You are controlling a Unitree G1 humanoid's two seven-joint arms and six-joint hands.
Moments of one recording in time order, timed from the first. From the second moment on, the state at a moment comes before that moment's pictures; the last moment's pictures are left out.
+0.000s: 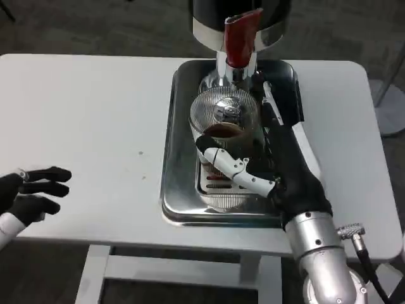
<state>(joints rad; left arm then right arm) 0.22 0.63 0.53 -0.29 -0.19 -0.19 -0.52 -0.38 0.03 0.18 -0.08 -0.30 0.08 -0.12</state>
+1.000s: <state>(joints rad) 0.28 0.65 0.54 -0.30 -0.19 -0.17 -0.54 -0.41 0.05 0.22 0.00 -0.38 0.06 -0.22</state>
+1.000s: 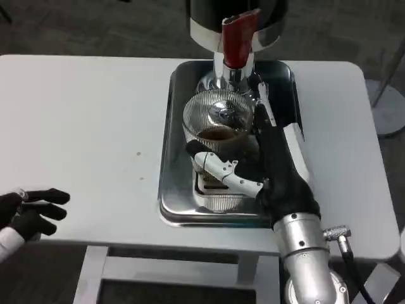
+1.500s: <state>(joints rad) 0.28 0.65 0.55 -0.29 -0.19 -0.17 -0.55 -0.40 0.06 0.26 -0.01 -0.49 0.05 -0.30</state>
